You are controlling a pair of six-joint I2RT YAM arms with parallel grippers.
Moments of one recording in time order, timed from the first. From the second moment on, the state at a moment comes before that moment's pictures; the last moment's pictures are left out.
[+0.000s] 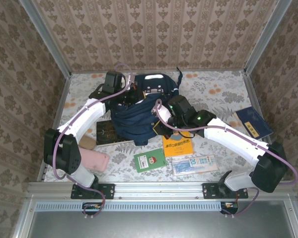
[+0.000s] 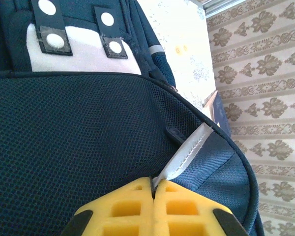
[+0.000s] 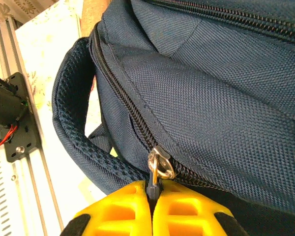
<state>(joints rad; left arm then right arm) -0.44 1.59 1.32 -0.41 0.57 -0.67 0.72 1.38 1.14 -0.55 -0.38 -0.05</state>
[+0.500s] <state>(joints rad) -0.41 1.37 1.18 -0.60 0.49 -0.59 0.61 1.35 1.02 -0.55 -0.40 0.16</state>
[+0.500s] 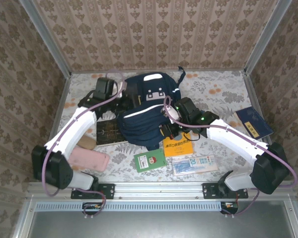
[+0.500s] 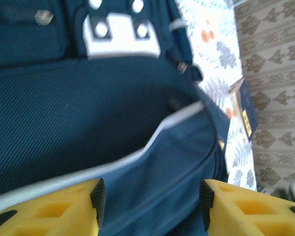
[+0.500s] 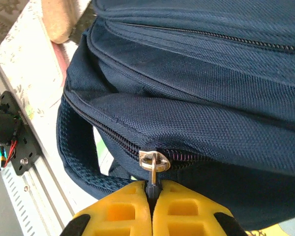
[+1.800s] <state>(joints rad) -0.44 1.46 0.67 -0.19 0.54 -0.86 0.67 1.38 0.85 -0.43 -0.34 0.13</state>
